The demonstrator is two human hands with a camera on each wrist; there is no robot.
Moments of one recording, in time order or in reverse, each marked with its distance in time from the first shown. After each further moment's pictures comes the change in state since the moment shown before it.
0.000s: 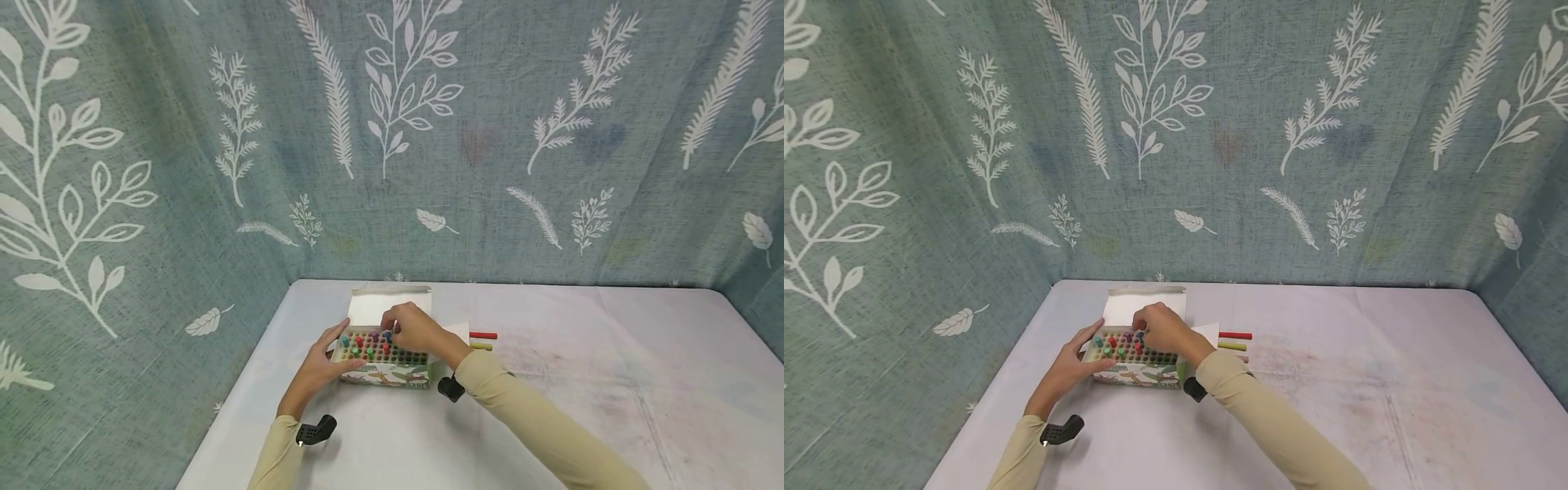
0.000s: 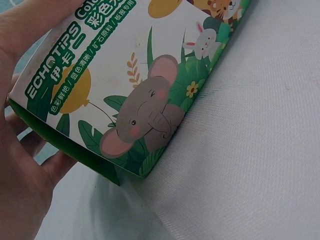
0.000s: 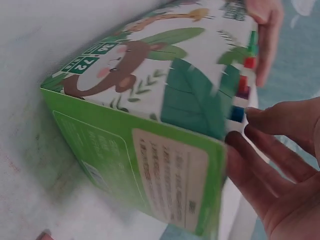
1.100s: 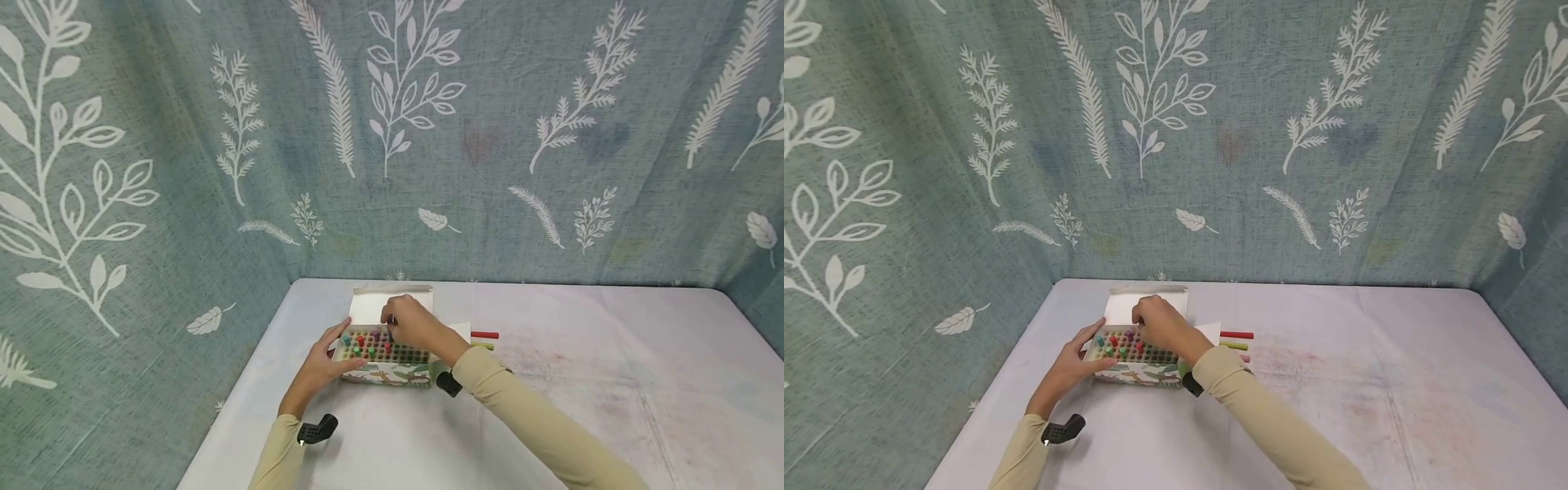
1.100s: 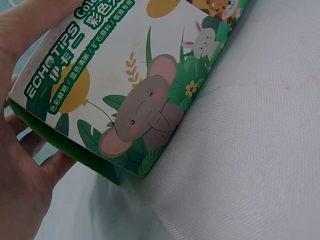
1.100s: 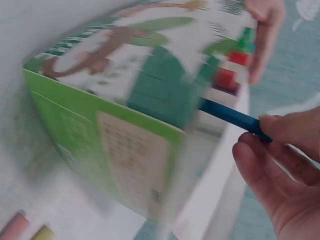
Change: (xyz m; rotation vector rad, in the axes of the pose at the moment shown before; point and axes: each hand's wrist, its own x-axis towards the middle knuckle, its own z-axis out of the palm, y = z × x) left_hand -0.014 0.035 -0.004 -0.010 -0.047 -0.017; right_hand 0.007 -0.010 -0.008 -0.079 0.054 -0.059
